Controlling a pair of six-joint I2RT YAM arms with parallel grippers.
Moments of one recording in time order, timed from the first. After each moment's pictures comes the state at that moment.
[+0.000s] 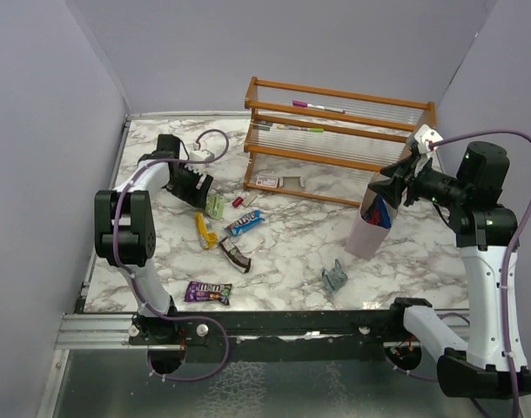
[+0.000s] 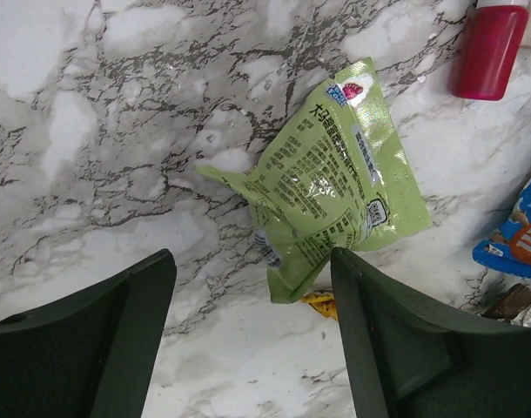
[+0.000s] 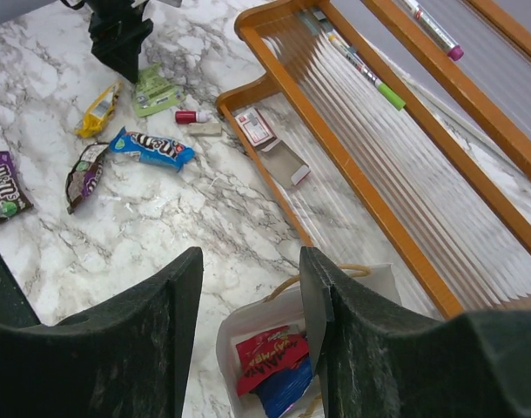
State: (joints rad) left arm -0.01 1.82 1.28 -0.65 0.35 0.49; right arm -0.06 0.93 1.28 -0.74 -0.84 -0.39
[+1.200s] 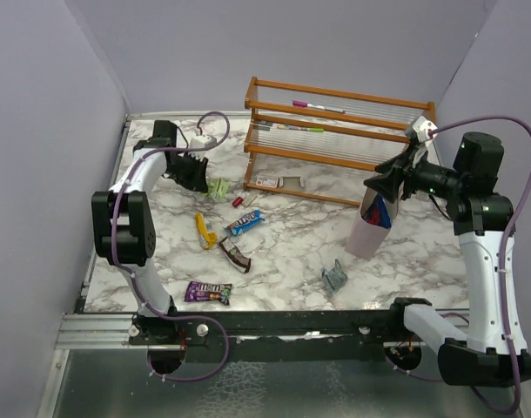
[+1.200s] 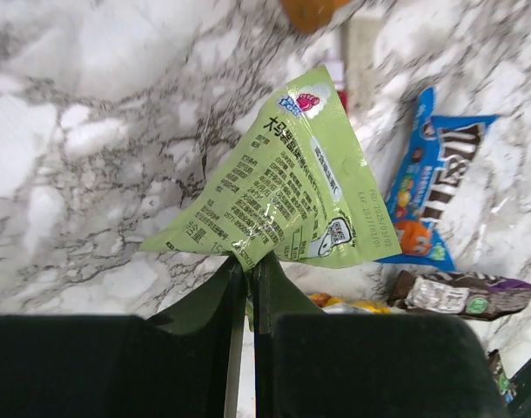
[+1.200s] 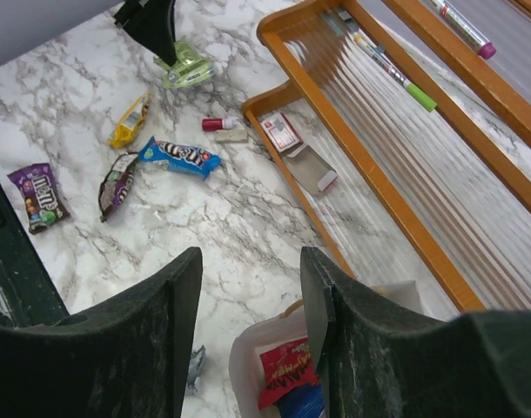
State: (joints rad) left arm 0.00 1.87 1.43 -0.79 0.59 0.52; right arm -0.06 0.99 1.29 -0.74 -0.89 -0.34
